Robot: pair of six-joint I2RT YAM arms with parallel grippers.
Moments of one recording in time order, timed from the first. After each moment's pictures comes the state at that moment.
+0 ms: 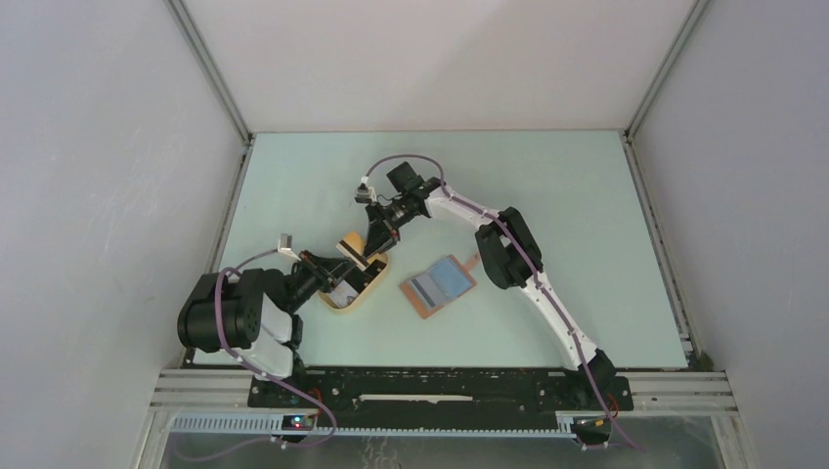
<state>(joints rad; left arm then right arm) 0.10 1.57 0.01 1.45 0.73 -1.18 0.69 2.66 2.26 -0.58 -1.42 0.33</state>
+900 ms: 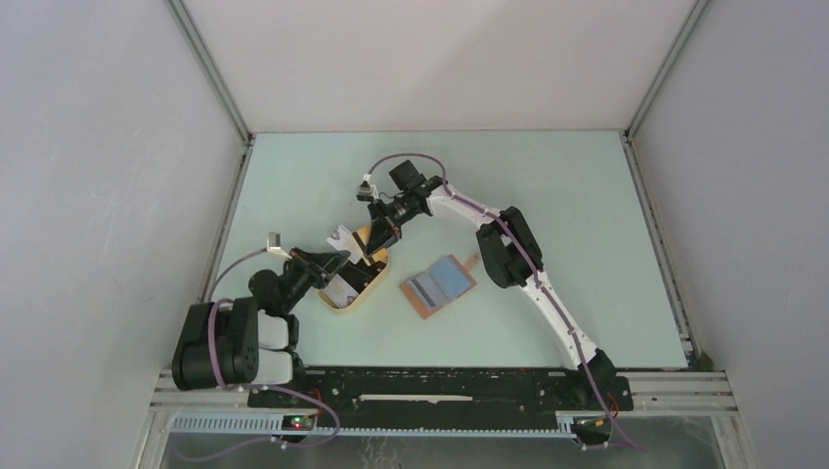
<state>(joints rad) 0.13 1.41 0.01 1.33 0.68 -1.20 0.67 2.67 2.28 -0.59 -1.45 0.33</state>
